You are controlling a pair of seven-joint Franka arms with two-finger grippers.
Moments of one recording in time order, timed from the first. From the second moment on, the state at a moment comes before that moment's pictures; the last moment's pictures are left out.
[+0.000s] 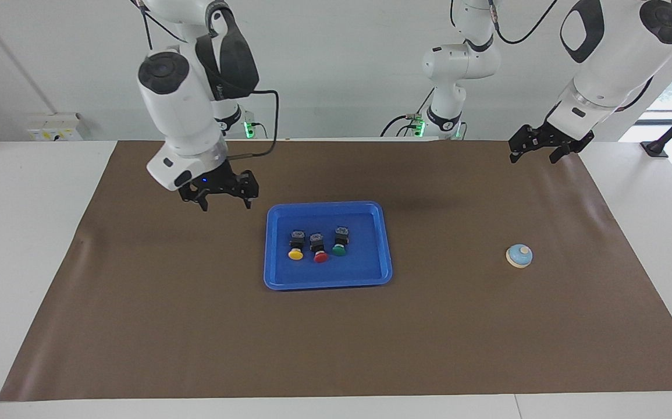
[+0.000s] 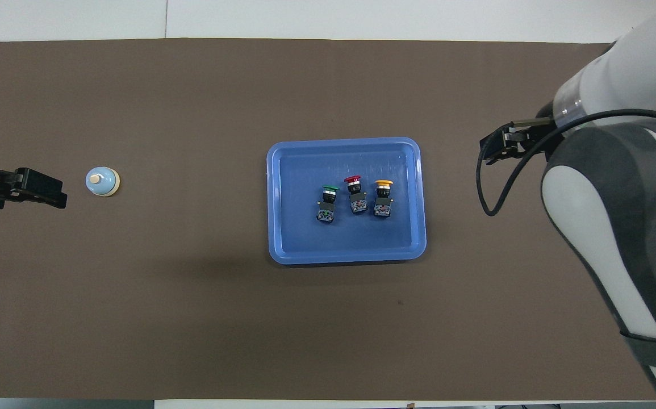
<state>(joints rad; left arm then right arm) 0.00 -0.02 -0.05 -1.65 -0.03 1.50 0.03 0.07 0.11 0.09 -1.54 0.01 1.63 0.13</state>
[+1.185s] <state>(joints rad) 0.00 -0.03 -0.05 -1.71 -0.03 1.70 0.03 -0.09 0.05 0.09 -1.60 0.01 1.57 0.03</state>
